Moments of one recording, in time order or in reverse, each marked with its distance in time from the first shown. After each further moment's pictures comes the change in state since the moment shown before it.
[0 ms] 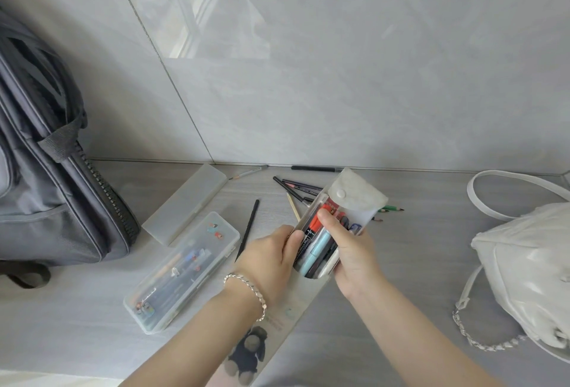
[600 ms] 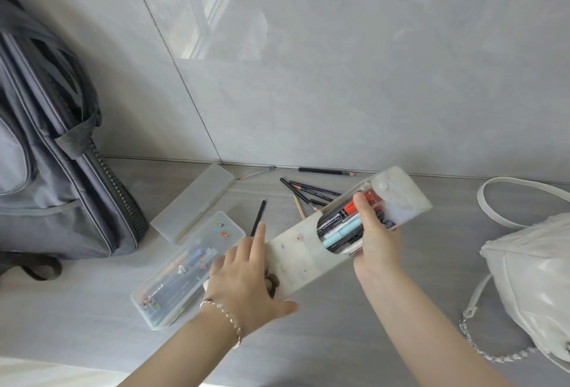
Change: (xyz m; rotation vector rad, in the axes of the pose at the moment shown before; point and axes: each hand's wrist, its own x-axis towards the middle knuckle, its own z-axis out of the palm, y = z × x) left_hand -0.025 -0.026 -0.008 0.455 -0.105 -0.129; right_hand 0.019 -0.015 -0.005 0.185 0.300 -0.136
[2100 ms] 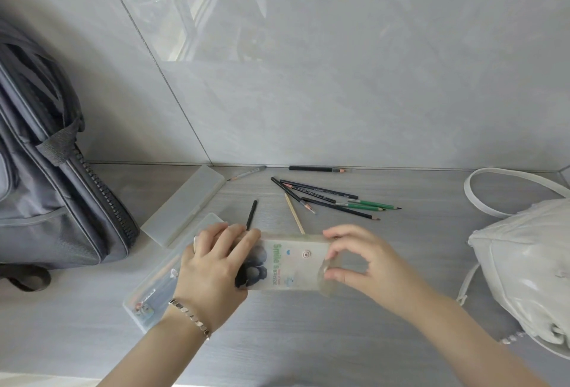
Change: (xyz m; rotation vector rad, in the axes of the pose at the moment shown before) left_hand 0.010 -0.040 0.007 0.112 0.555 0.379; right_hand -0.004 -0.019 -0.061 -1.293 -0.924 -0.655
